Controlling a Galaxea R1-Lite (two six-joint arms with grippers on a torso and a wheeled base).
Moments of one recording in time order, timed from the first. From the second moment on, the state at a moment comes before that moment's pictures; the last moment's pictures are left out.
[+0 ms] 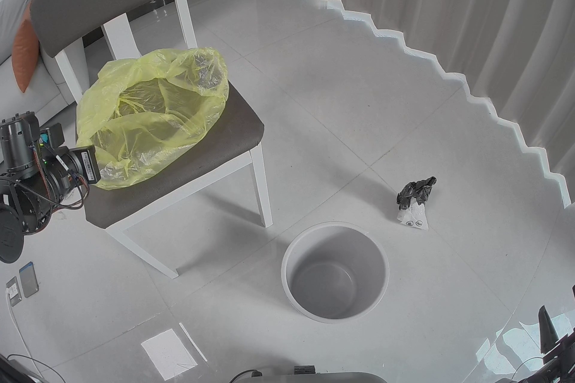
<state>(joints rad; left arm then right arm) 0.00 1.50 -0.67 -0.62 0.09 -0.04 0.00 0.02 -0.02 -0.01 -0.04 0.00</state>
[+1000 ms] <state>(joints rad) -0.27 1.22 -0.71 -0.67 -0.47 0.14 0.04 0.73 -1.05 0.10 0.26 0.07</state>
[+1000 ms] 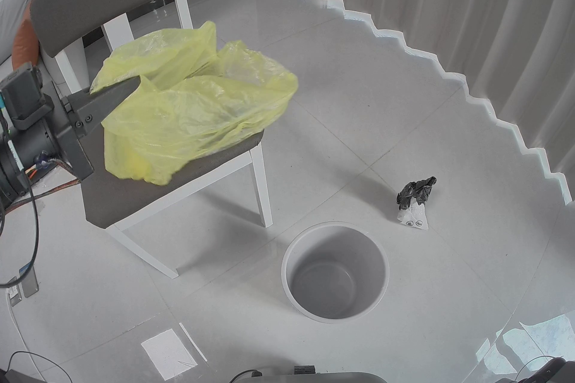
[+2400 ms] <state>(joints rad) -0.67 1.07 -0.97 -0.11 -0.53 0.42 0.27 1.28 -1.09 0.11 0.38 0.05</state>
